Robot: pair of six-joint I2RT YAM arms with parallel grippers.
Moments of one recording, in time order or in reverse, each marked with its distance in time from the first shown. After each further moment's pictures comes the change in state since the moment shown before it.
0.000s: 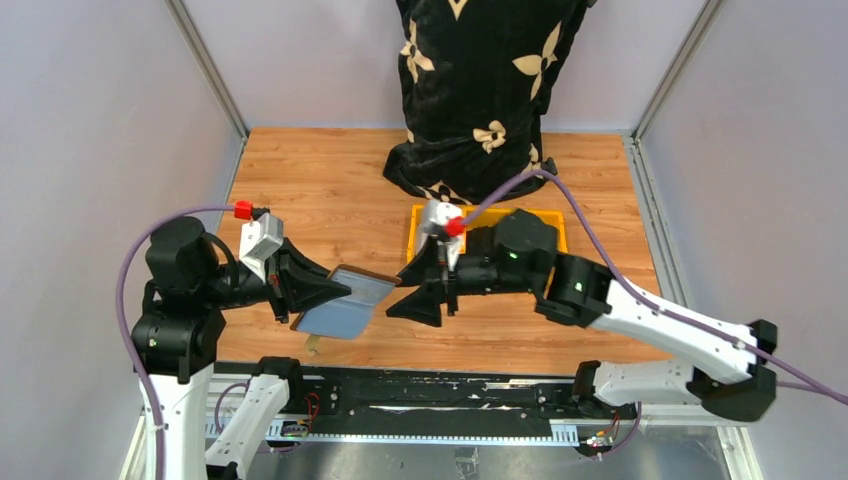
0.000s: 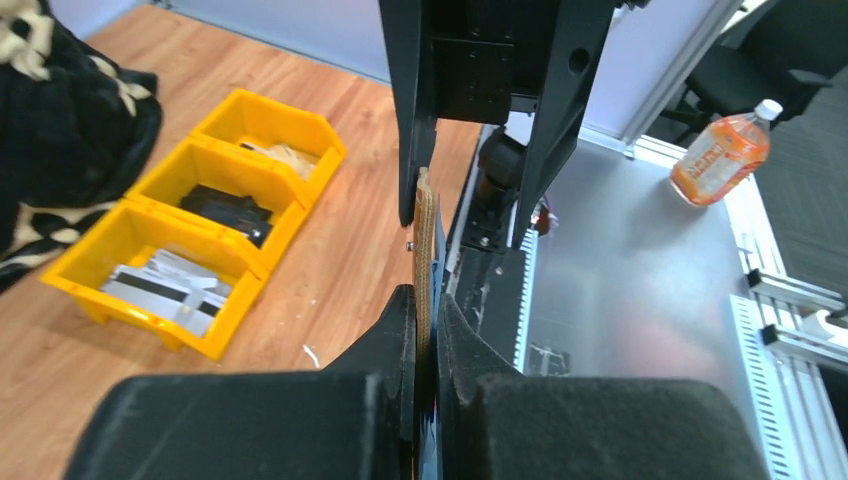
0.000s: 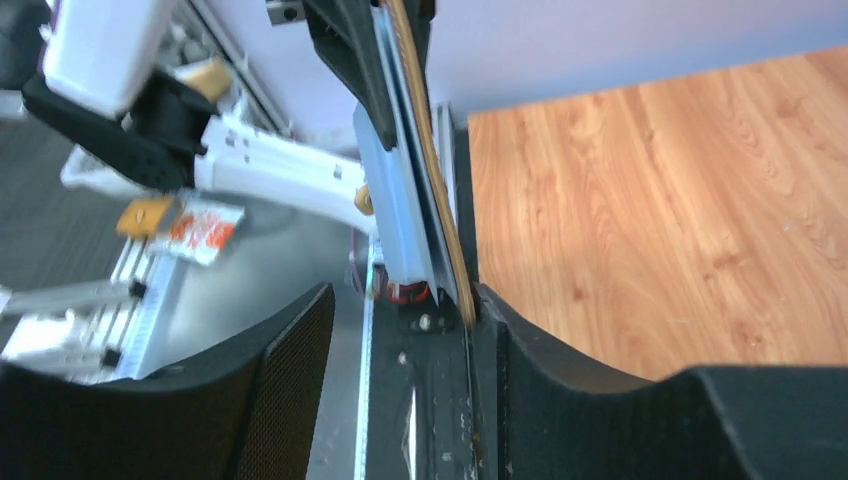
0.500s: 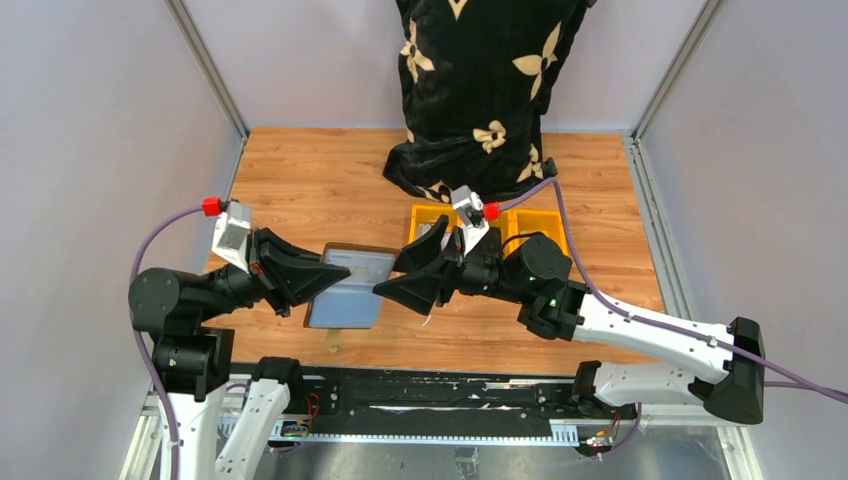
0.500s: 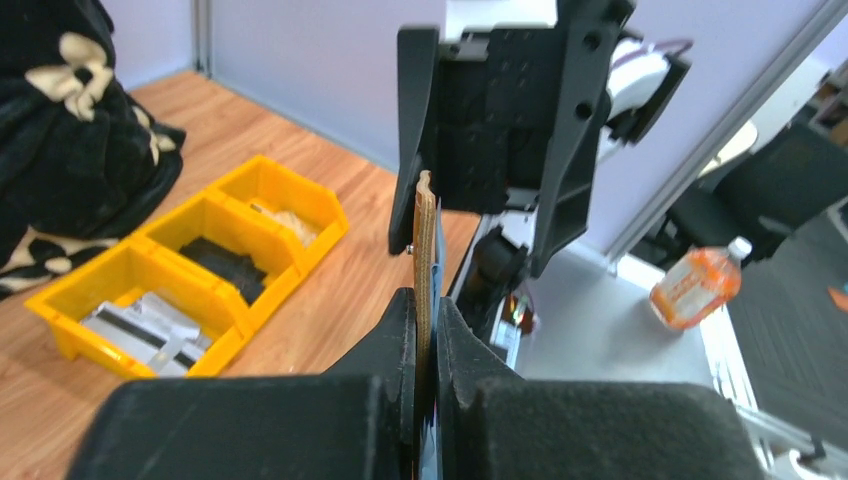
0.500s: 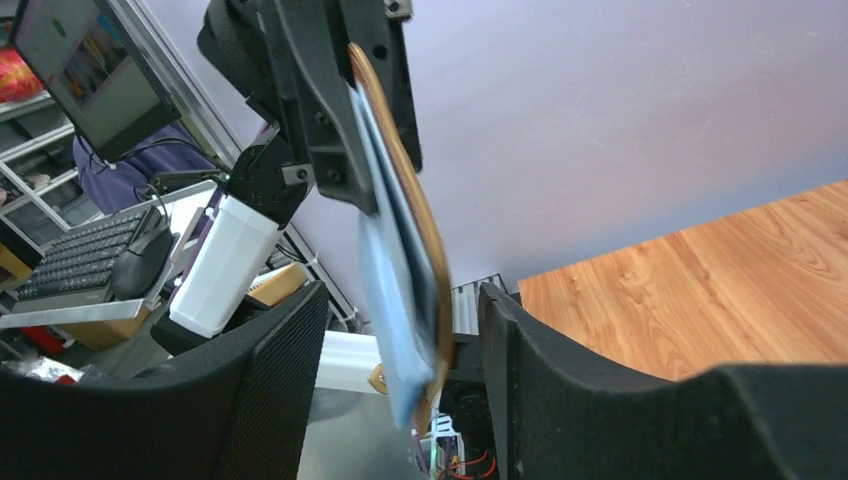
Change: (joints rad) left arm 0.000 -0.156 -0.211 0.640 -0.175 -0.658; right arm -0.018 -0.099 -0.381 0.800 0.143 0.375
